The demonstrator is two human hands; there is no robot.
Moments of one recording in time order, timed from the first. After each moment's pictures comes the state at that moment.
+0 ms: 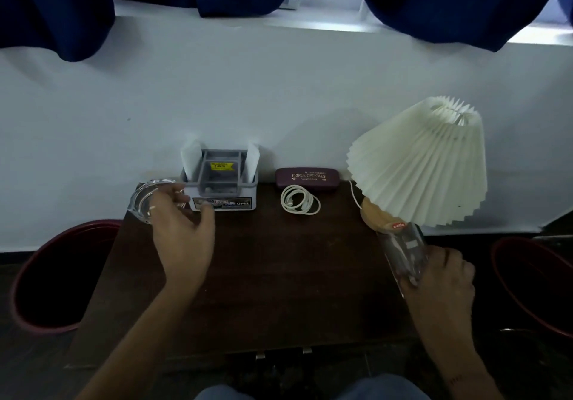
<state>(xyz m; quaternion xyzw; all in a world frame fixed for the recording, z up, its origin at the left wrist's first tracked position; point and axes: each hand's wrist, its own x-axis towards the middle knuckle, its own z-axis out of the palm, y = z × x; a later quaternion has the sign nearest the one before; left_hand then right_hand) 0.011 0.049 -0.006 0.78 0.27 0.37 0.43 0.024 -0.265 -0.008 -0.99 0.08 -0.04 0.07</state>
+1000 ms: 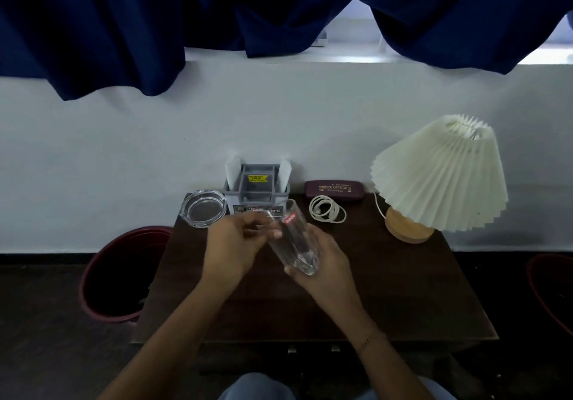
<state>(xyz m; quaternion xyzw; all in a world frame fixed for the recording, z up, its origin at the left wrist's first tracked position) -0.029 0.037 0.043 0.83 0.18 0.14 0.50 0.000 -0.116 0.003 -0.85 -0.17 0.04 0.49</state>
